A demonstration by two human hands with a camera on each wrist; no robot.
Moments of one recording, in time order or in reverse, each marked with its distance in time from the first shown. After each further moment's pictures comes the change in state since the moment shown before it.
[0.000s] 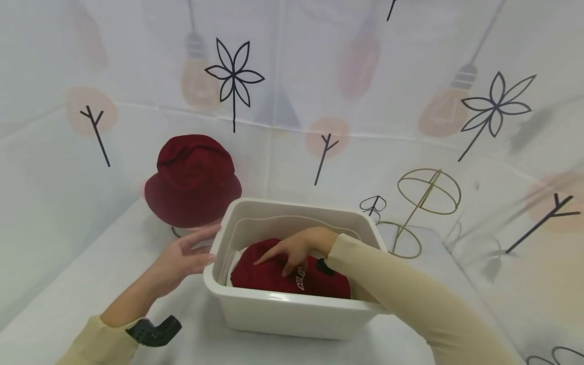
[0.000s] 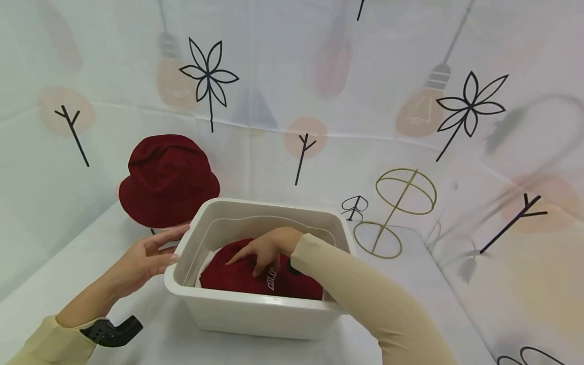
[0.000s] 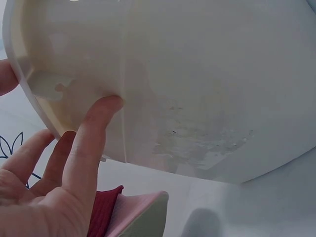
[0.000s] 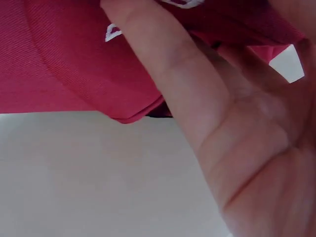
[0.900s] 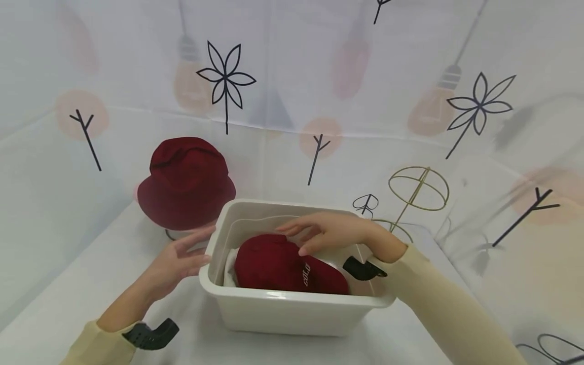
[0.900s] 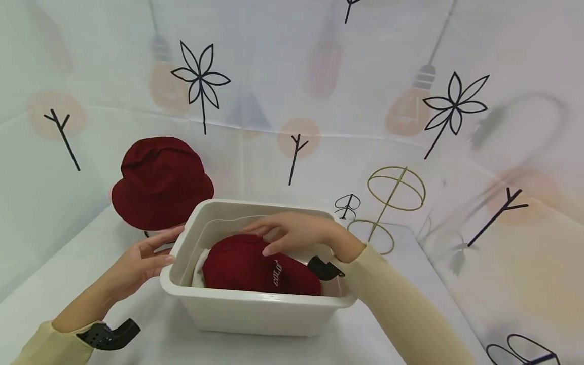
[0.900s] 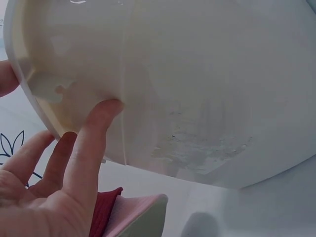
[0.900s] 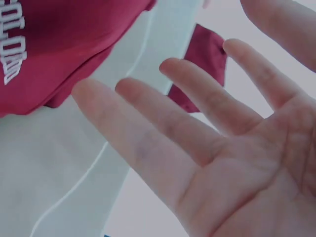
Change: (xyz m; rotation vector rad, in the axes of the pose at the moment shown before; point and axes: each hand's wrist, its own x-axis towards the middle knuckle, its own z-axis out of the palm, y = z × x) left_hand -0.002 -0.002 0.004 0.014 -0.005 0.028; right_hand -0.103 0.007 -0.002 0.074 0.388 -0.382
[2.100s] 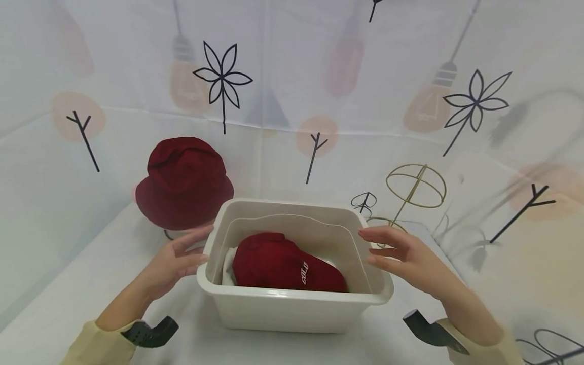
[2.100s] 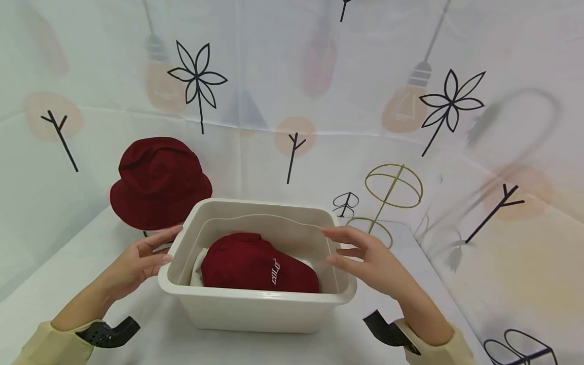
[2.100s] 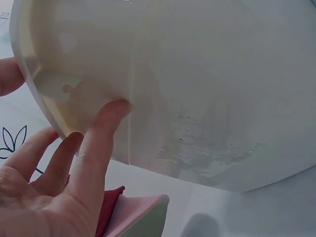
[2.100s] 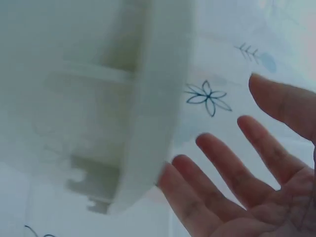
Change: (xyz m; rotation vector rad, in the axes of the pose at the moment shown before) left_hand 0.001 -0.001 0.000 -0.013 -0.014 0.017; right_hand -0.130 0.014 0.047 0.049 0.732 0.055
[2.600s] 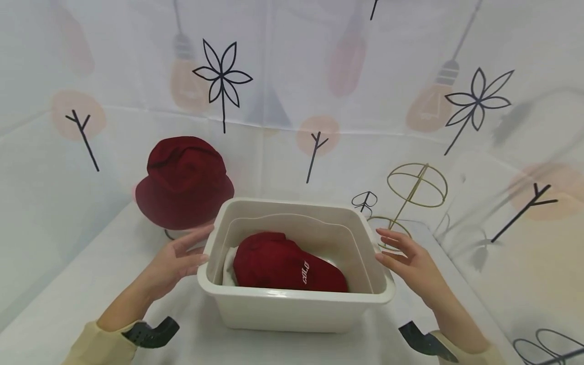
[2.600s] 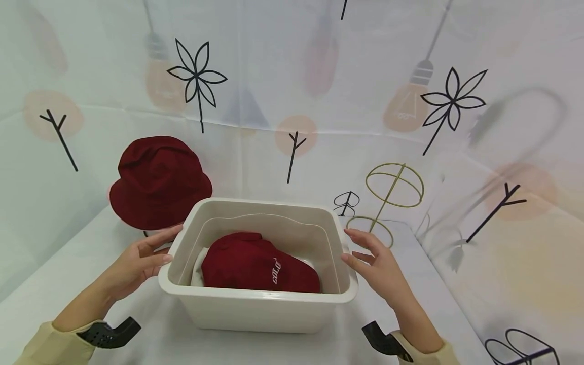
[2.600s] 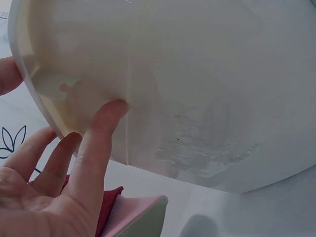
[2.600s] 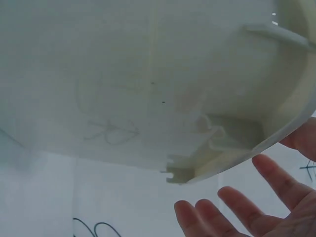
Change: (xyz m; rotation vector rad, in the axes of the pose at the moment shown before) left_hand 0.002 -0.002 0.000 0.023 0.028 -0.031; right_hand -0.014 0.040 0.014 -0.080 0.267 0.210
